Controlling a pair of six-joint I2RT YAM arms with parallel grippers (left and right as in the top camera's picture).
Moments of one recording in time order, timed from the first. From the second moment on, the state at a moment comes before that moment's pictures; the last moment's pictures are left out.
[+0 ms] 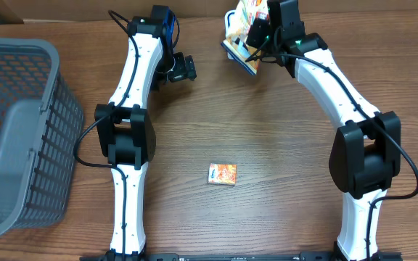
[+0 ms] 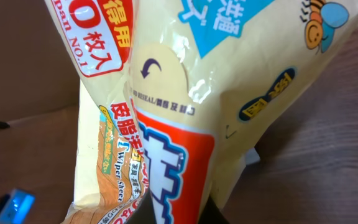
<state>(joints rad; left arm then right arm) -0.14 2.55 2.43 -1.37 0.08 -0.39 0.31 2.17 1.88 -0.39 -0.07 0.61</state>
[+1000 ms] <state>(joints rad) -0.14 2.55 2.43 -1.37 0.08 -0.39 -0.08 2.00 1.89 -0.78 -0.10 0.73</state>
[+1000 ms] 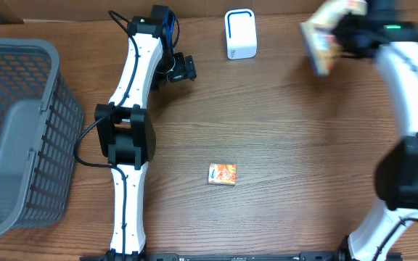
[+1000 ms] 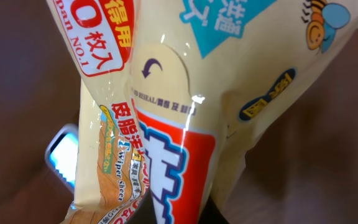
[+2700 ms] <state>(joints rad) -0.14 2.55 2.43 -1.37 0.08 -0.39 -0.60 2.10 1.93 -1.06 -0.43 0.35</state>
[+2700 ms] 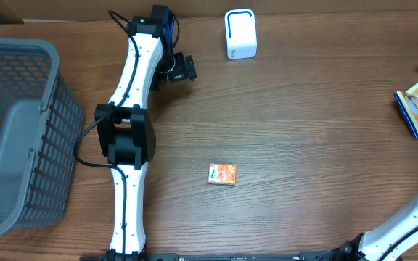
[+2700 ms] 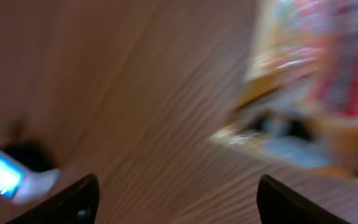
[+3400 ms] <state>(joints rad) -0.14 2.55 2.43 -1.37 0.08 -0.39 0.29 2.08 1.93 -1.38 -0.54 0.02</state>
